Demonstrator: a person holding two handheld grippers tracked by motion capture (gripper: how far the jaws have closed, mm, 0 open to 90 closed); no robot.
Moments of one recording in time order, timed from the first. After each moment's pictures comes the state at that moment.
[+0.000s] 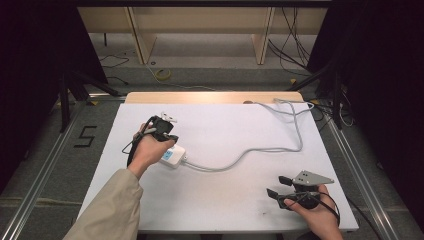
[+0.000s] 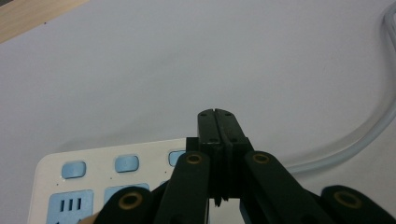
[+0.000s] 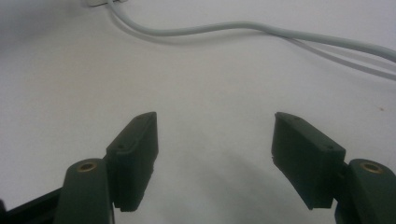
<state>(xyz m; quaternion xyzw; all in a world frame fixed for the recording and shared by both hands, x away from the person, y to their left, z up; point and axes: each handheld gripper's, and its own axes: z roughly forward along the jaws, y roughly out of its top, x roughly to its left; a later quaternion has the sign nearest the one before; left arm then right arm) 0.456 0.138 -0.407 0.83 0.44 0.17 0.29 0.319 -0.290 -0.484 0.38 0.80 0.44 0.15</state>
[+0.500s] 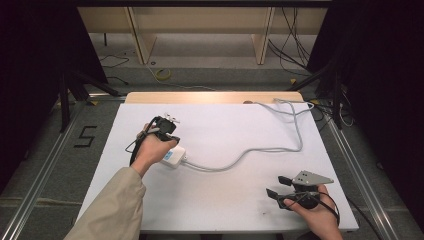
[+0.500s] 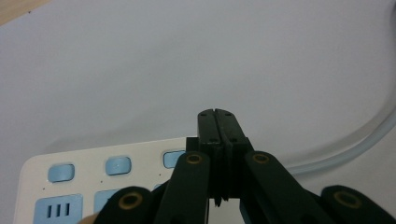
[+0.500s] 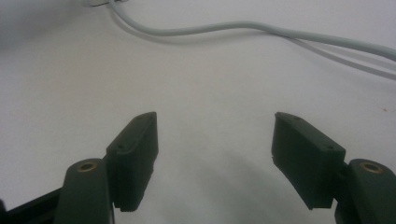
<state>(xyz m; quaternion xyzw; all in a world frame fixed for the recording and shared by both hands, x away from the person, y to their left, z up) 0.464 0.132 -0.416 0.84 0.44 0.16 0.27 0.319 -0.289 -0.484 0.38 0.80 0.44 0.15</state>
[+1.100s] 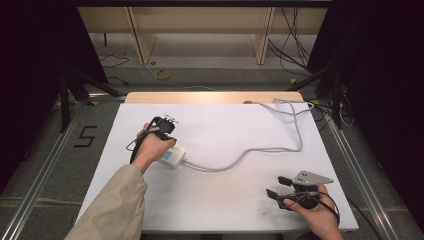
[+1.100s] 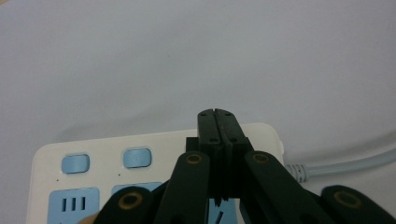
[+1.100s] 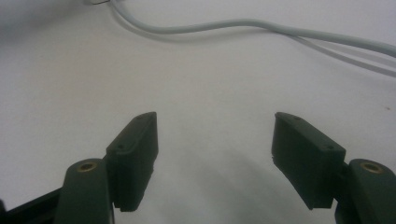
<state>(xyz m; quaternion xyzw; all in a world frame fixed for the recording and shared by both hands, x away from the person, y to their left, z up) 0.477 0.140 -0.428 0.84 0.46 0.16 0.23 0.319 -0.289 -0.485 0.38 0.80 0.44 0.15</state>
